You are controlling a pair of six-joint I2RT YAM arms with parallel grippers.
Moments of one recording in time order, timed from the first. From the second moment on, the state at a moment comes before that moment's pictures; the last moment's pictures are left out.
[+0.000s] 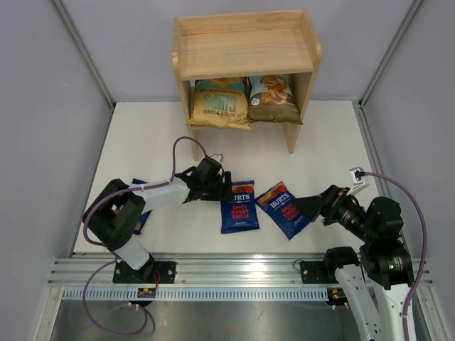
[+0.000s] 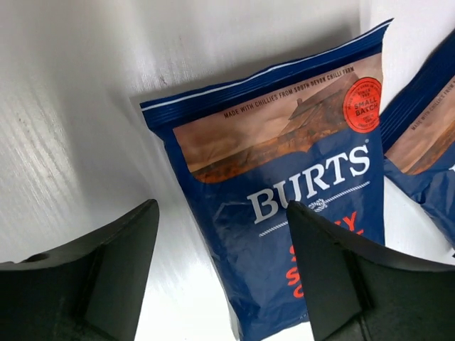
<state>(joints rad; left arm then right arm) -0.70 1.61 0.83 -0.16 0.04 -0.61 0.12 0.30 0.78 -0.71 -0.59 0.71</state>
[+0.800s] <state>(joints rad) -0.70 1.23 0.51 0.09 -0.08 -0.79 0.12 0.24 0.52 -0.46 -0.70 0.83</state>
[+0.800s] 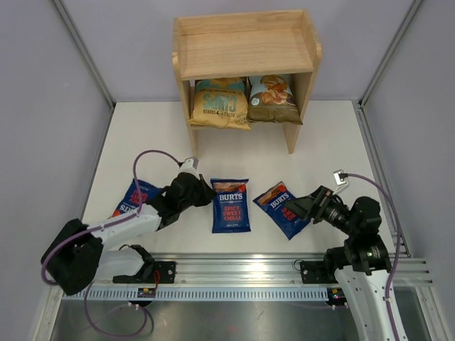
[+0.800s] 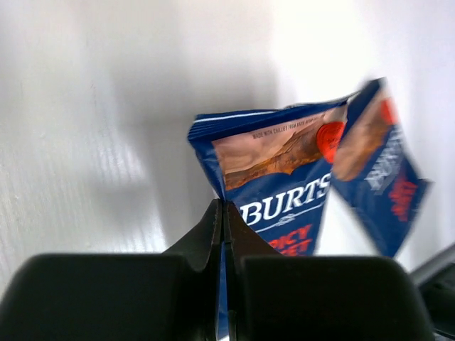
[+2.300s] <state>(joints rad) -0.96 0.80 0.88 -0.01 -0.06 -0.94 0.57 0.70 0.42 0.53 -0.70 0.78</state>
